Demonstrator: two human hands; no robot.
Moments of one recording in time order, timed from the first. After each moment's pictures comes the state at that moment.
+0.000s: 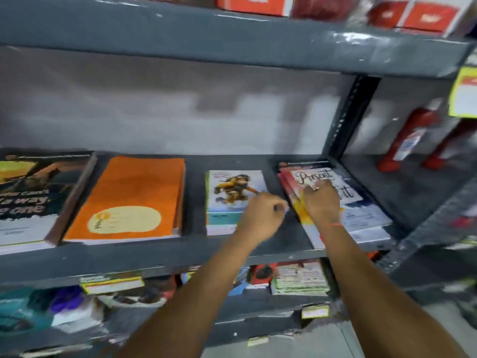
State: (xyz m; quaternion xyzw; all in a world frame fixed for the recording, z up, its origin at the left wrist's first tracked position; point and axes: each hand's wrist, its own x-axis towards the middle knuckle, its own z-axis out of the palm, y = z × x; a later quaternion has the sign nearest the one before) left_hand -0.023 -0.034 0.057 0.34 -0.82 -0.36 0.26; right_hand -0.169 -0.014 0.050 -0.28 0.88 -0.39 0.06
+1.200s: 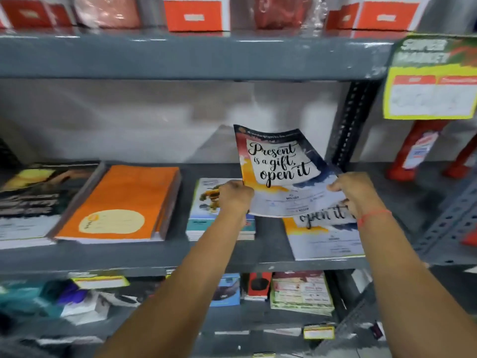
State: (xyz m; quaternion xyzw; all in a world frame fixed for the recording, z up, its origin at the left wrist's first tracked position) left_hand -0.075 -0.045 0.084 0.54 -0.48 -0.56 0.40; right_hand -0.272 0.024 0.111 -0.29 0.80 -0.45 0.27
